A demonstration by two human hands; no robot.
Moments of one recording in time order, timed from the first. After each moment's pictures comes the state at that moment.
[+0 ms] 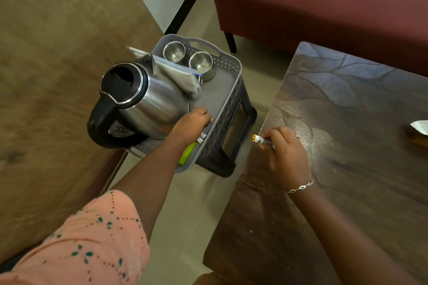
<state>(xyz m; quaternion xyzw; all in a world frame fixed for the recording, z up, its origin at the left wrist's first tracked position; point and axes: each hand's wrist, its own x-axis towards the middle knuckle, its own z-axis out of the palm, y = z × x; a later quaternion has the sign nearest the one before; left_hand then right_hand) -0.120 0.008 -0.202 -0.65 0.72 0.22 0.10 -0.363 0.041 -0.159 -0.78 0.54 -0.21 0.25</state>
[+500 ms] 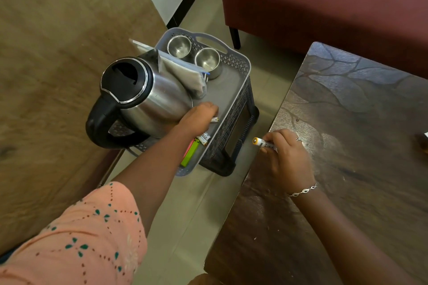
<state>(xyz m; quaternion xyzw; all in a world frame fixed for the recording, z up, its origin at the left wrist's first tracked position) -0.115 -0.017 -0.217 -0.66 0.70 0.25 0.09 -0.349 0.033 -0.171 -0.79 0.53 -0.19 0.25</state>
